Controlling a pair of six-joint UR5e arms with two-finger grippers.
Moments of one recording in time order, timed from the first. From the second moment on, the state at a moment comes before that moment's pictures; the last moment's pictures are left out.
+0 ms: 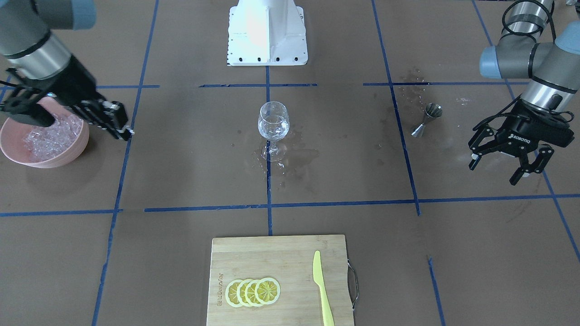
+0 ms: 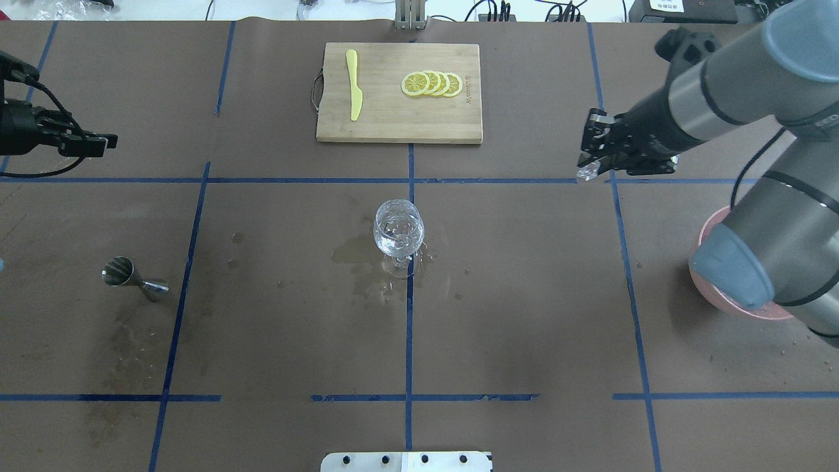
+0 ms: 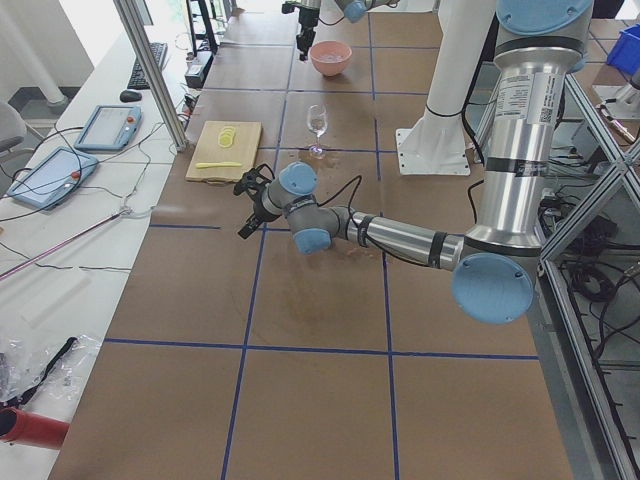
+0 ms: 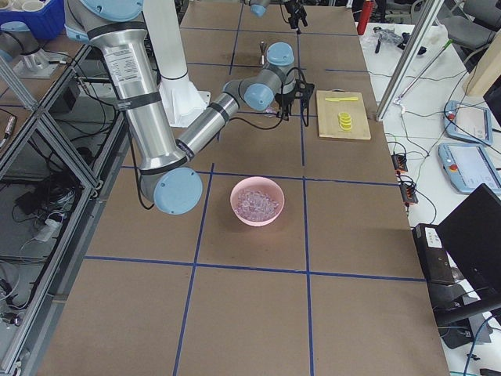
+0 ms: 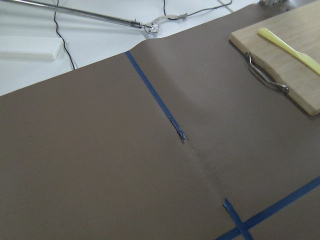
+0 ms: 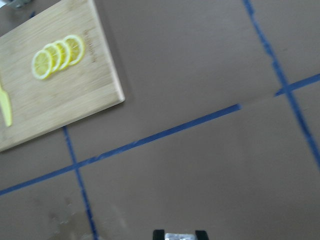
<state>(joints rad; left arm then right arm) -1.05 -1.64 -1.65 -2.53 -1.95 -0.56 0.84 -1.14 2.01 -1.49 2.11 1.43</state>
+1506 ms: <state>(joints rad) -1.06 -1.47 -1.71 -2.64 -1.94 -0.82 0.56 -0.77 1.87 -1.58 1.95 1.50</state>
